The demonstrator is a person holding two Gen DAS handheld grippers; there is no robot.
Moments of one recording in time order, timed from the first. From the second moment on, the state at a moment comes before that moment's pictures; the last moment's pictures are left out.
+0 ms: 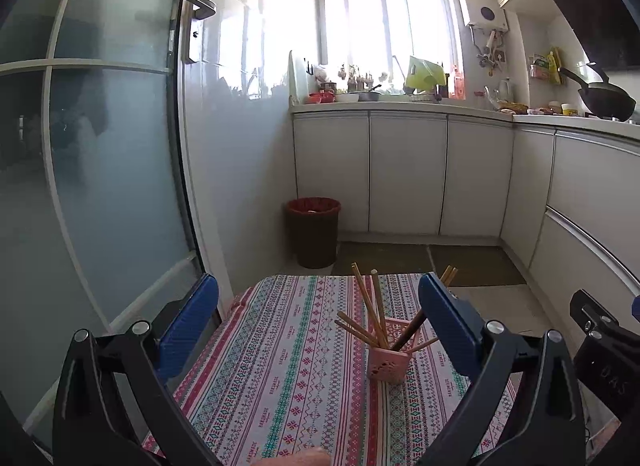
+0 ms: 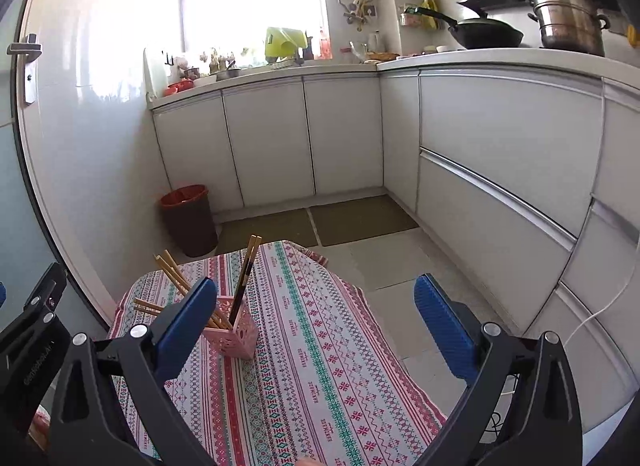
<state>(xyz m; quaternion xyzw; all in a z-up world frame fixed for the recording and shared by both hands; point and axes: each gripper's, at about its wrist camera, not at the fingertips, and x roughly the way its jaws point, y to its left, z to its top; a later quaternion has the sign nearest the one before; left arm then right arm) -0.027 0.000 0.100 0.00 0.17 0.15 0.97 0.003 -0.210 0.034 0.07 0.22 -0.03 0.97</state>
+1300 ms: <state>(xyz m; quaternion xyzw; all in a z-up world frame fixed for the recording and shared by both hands) -0.025 0.008 0.093 -0.01 0.19 0.15 0.97 0.007 -0.208 0.032 0.09 0.24 -0.01 0.97</state>
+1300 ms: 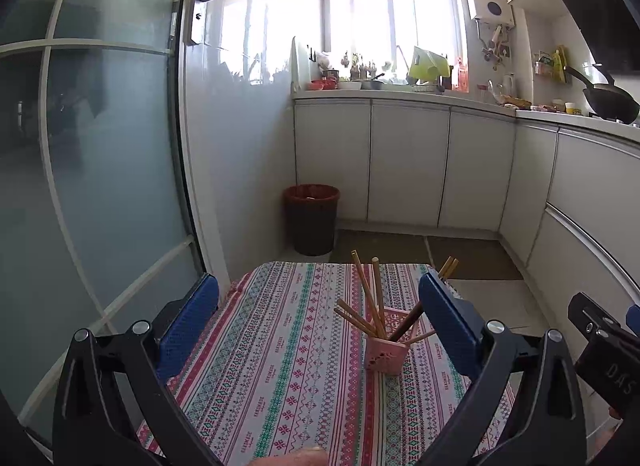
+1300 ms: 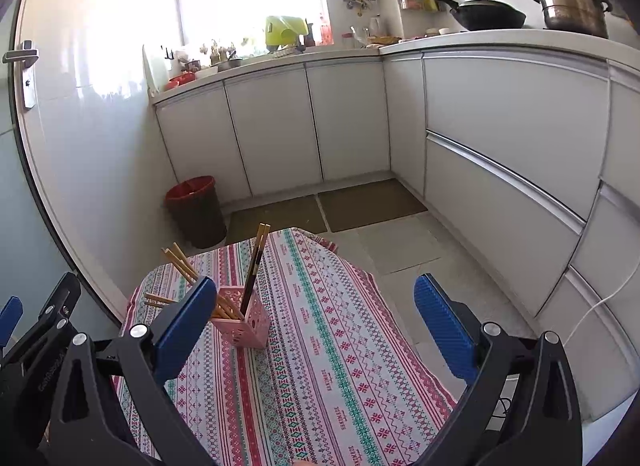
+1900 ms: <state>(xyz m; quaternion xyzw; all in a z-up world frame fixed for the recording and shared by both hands) -0.025 0.011 0.091 -0.02 0.19 0.15 0.97 0.007 -0.207 0.028 0.09 0.25 -0.01 0.96</state>
